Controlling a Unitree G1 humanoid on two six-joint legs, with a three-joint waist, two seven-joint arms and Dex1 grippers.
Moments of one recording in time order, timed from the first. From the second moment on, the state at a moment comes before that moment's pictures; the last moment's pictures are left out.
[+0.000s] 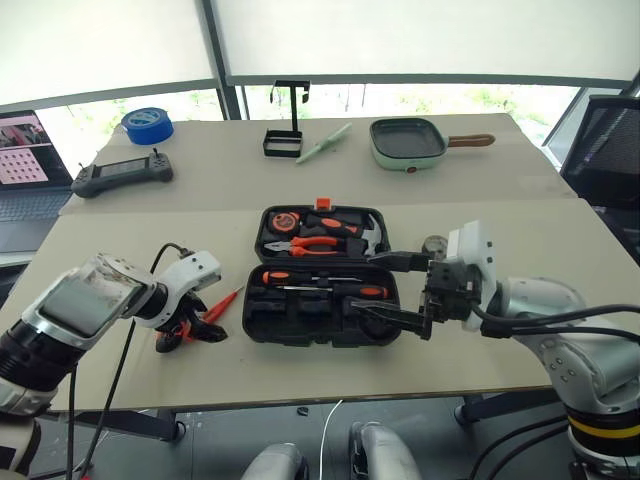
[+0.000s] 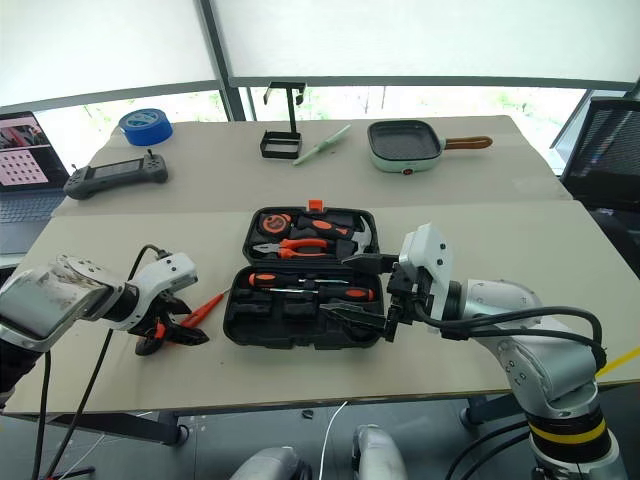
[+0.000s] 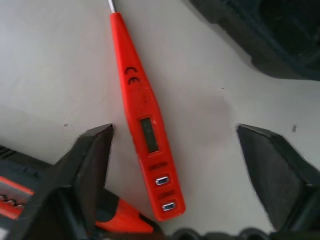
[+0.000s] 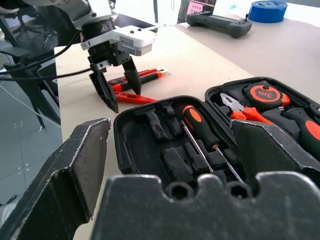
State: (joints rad) left arm -0.60 1.09 -0.37 -0.20 -0.35 1.21 -0.97; right arm -0.31 -0.67 -0.05 -0.58 0.69 0.72 0.83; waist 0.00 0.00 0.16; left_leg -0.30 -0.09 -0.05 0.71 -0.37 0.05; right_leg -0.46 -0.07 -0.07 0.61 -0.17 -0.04
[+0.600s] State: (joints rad) left arm -0.76 0.96 -0.25 0.00 -0.36 1.28 -0.92; right arm -0.29 -0.76 -0.07 -0.58 0.73 0.72 0.87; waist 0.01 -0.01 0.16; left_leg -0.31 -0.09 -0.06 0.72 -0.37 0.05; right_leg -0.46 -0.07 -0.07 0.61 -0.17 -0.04
